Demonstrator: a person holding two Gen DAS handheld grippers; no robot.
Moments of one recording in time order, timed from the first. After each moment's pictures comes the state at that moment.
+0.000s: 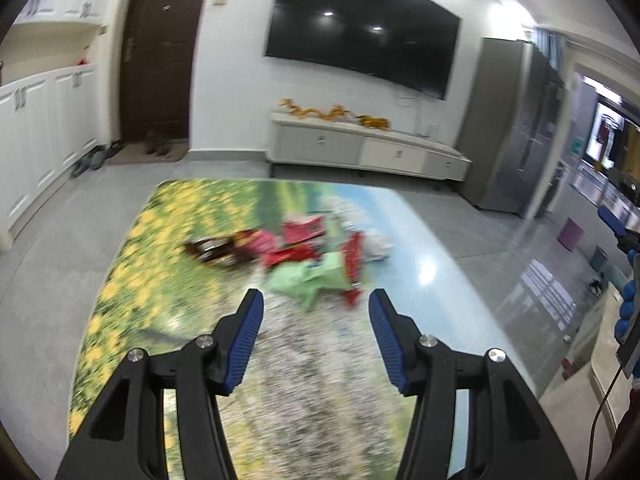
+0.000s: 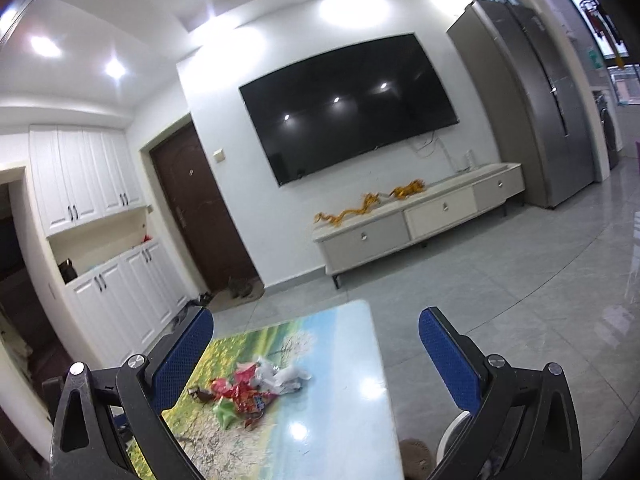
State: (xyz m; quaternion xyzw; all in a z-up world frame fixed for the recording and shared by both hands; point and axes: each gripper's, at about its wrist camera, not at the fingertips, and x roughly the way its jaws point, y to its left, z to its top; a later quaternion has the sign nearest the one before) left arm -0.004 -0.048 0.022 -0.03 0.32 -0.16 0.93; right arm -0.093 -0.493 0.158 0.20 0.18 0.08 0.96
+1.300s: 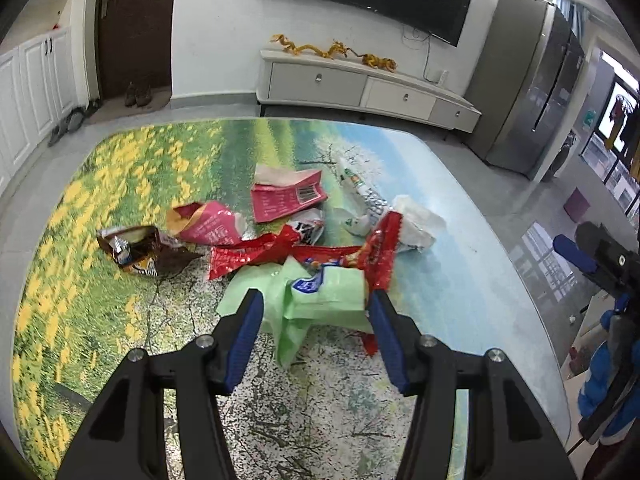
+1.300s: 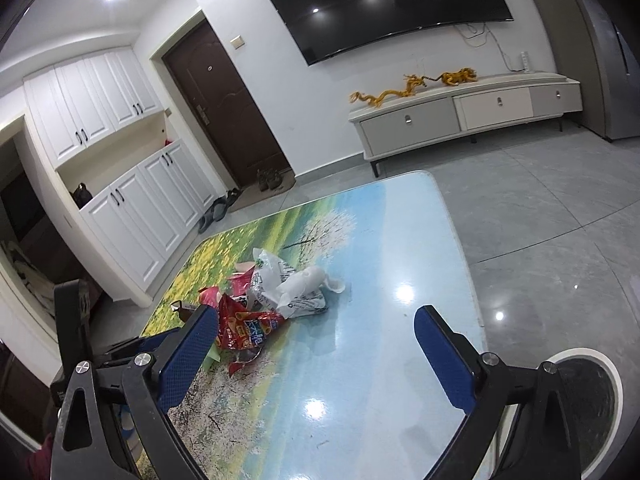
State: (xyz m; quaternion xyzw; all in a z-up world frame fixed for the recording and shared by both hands) left arm 0.135 -0.114 -0.056 -0.02 0.42 -0.18 0.89; right arm 0.024 -0.407 0.030 0.19 0.35 0.20 0.90
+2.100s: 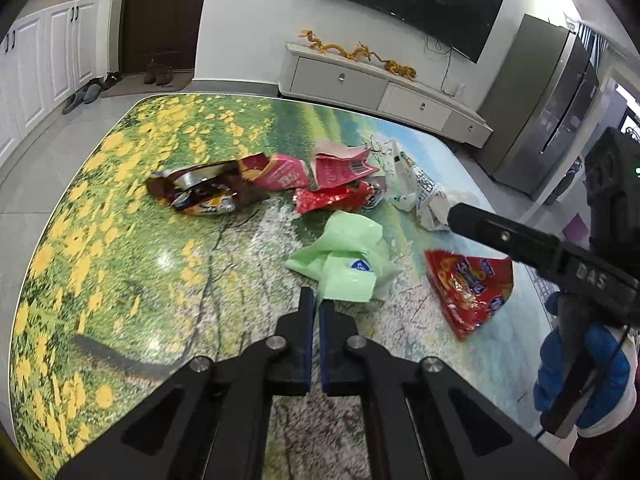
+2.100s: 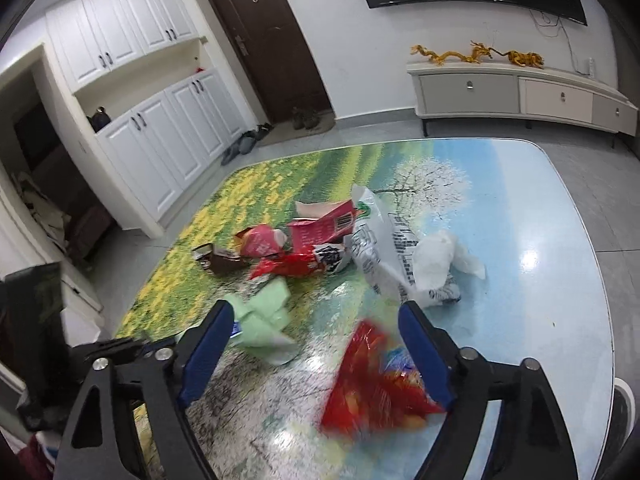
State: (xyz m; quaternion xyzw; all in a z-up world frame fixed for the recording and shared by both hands) left arm 0.106 -0.052 -0.069 -0.07 0.42 -0.16 0.89; right arm 0.067 -0.275 0.003 0.10 0.42 0.24 0.87
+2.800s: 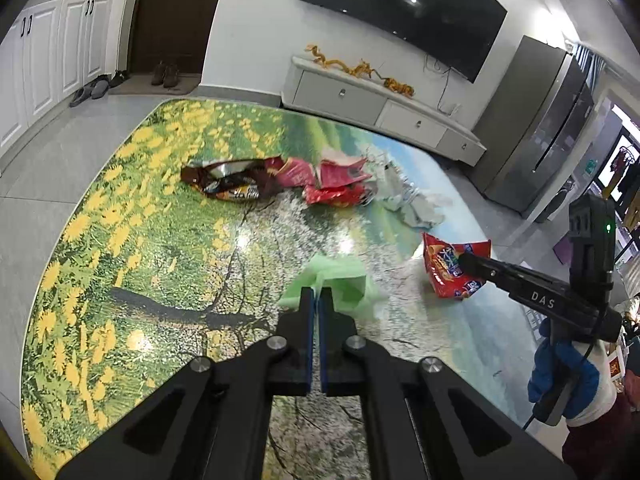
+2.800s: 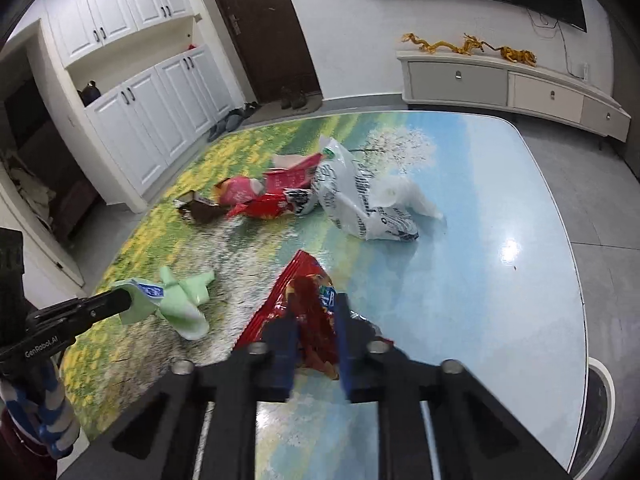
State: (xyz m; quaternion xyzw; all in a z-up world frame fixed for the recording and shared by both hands) left arm 0.060 -0.026 -0.047 -0.10 0.40 -0.17 0.89; right arm 0.025 -0.305 -0.007 0.07 0.44 0.25 0.86
